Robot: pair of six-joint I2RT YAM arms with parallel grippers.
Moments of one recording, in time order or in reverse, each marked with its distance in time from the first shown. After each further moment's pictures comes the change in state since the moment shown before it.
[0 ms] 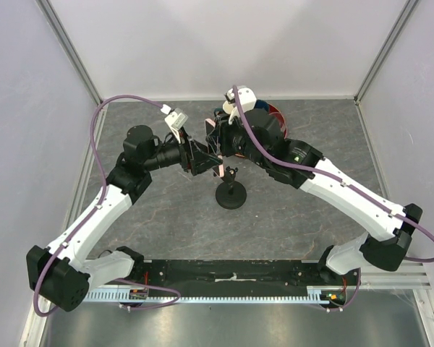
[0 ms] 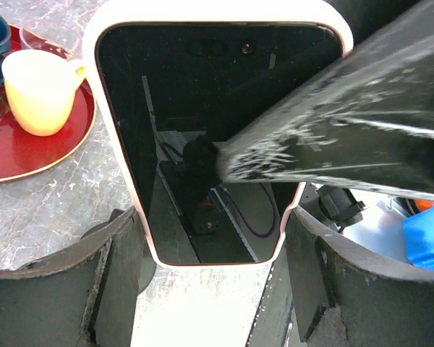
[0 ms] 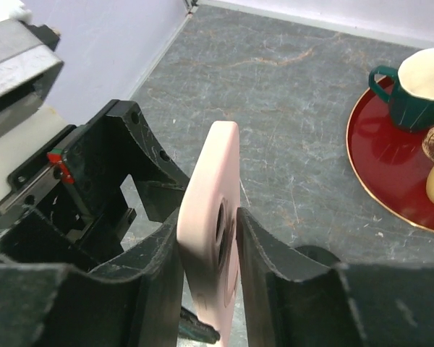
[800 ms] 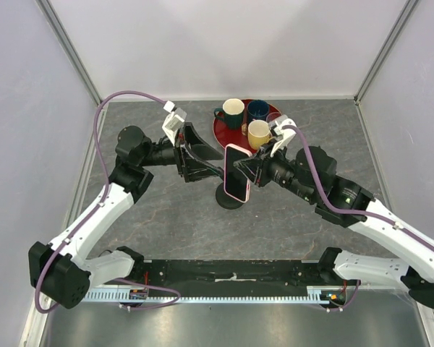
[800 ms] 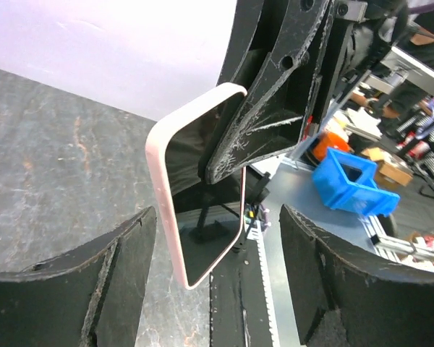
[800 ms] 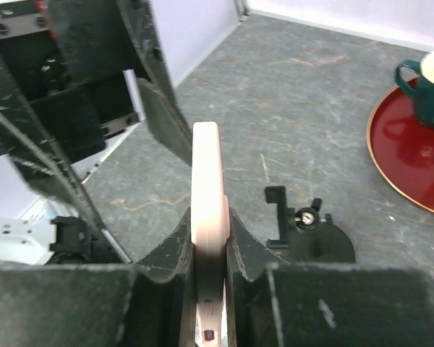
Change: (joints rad) left arm -0.015 0.015 -0.003 0.333 0.359 -0.181; right arm 0.010 -0.436 -0.436 0.127 -0.122 -0.026
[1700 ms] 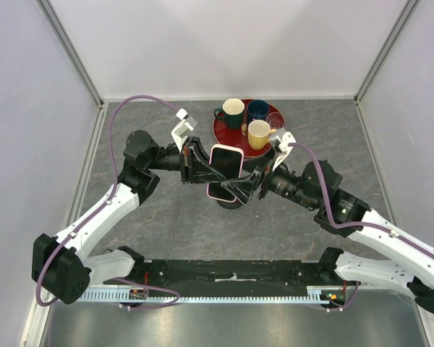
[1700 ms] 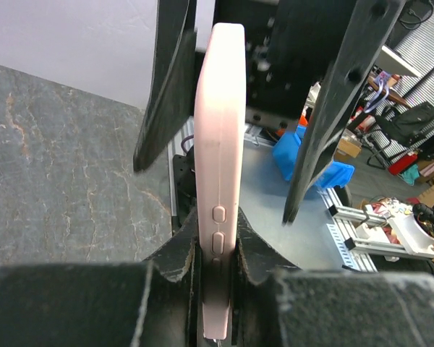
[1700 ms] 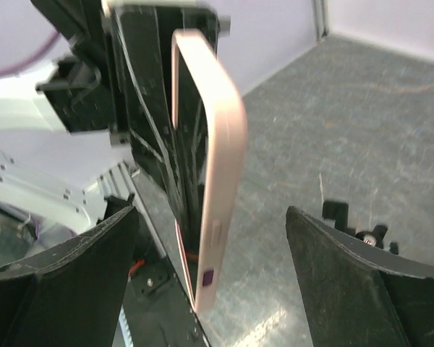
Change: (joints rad) left arm -0.051 0.041 -0.049 0.140 0.122 -0.115; right arm -0.001 -0.108 -0.203 0.280 -0.218 -0.017
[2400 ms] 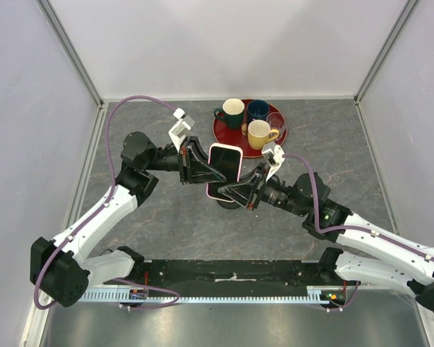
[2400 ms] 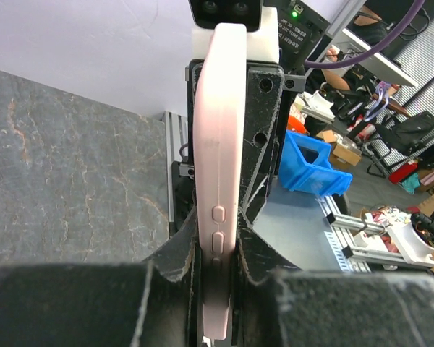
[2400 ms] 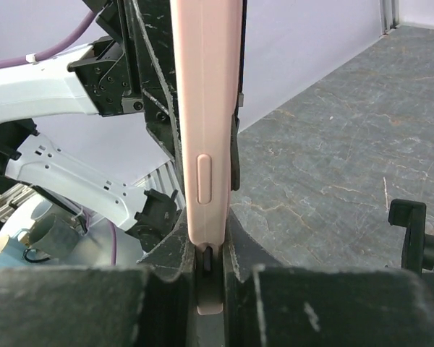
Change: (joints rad) left arm 0.000 -0.024 -0.003 0.007 -0.031 -0.027; right arm 0.019 0.001 -0.247 0.325 -0.104 0.129
